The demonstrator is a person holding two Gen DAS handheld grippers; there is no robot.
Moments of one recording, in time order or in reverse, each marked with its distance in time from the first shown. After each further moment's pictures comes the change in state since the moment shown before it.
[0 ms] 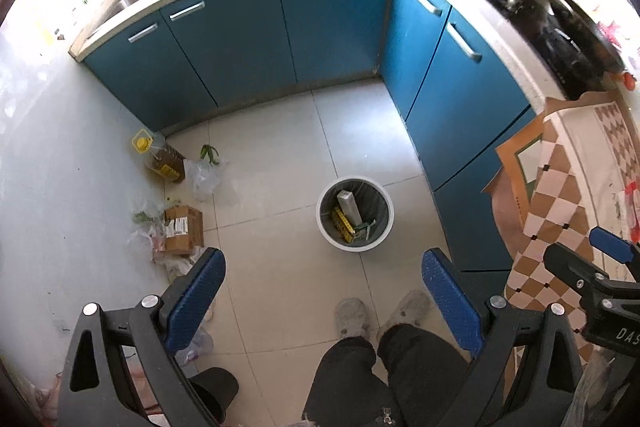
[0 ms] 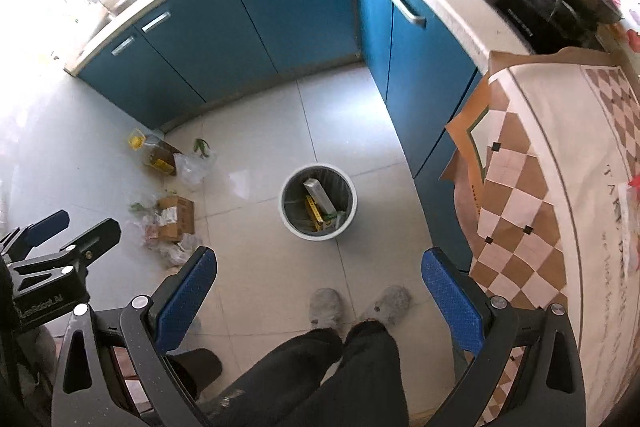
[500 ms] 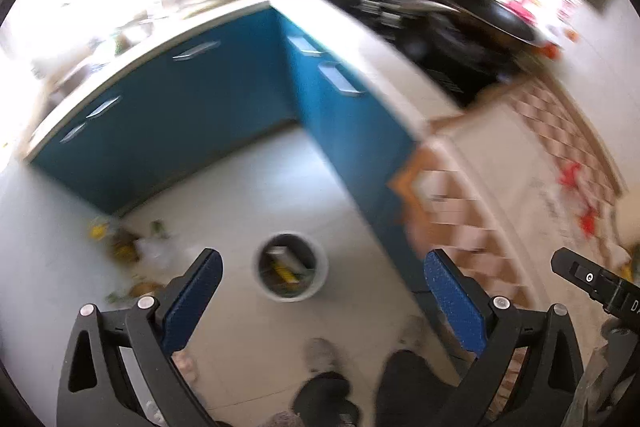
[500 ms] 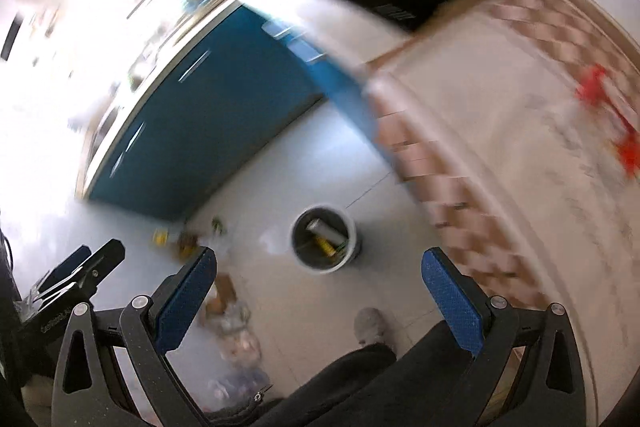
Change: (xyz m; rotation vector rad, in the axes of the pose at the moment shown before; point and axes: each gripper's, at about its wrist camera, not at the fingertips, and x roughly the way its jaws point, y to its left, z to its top) left arm -0.047 -0.196 0.057 0.267 -0.099 -0.184; right arm -0.076 -0.165 -0.023 0.437 -0.144 0.097
